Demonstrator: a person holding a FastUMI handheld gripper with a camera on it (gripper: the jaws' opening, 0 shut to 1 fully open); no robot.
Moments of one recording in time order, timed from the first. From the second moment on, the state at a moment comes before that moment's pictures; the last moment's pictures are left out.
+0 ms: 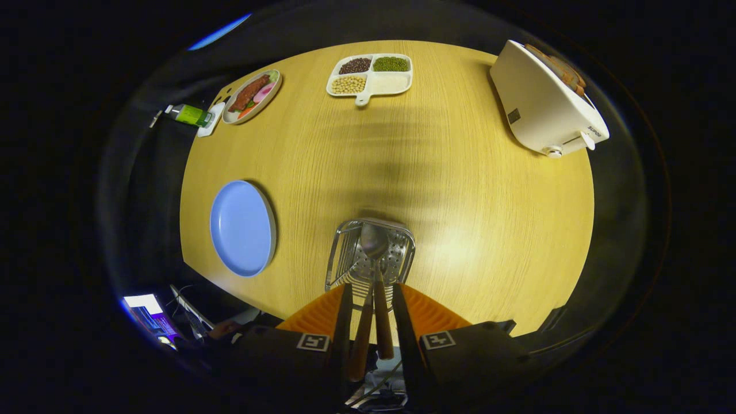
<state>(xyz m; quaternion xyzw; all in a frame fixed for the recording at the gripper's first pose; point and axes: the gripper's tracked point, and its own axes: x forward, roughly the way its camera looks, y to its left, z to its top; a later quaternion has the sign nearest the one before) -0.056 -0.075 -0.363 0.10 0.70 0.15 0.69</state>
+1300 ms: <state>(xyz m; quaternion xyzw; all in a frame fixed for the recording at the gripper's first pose) 0.029 -0.070 -0.086 0.12 0.20 0.11 0.97</state>
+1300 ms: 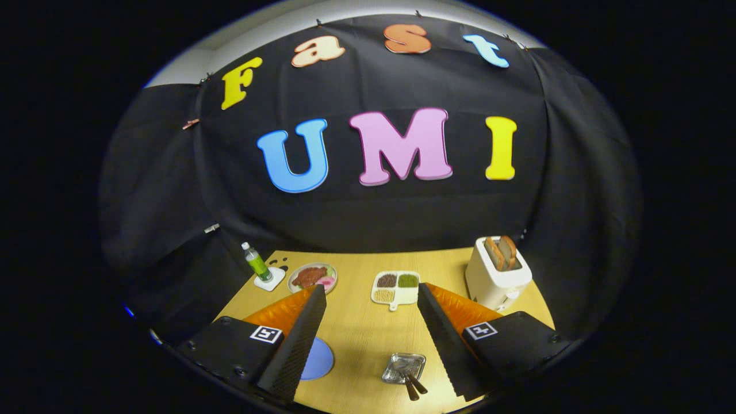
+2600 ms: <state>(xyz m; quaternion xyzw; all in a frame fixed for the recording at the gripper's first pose) 0.005 -0.073 0.001 0.06 0.06 0.05 1.00</state>
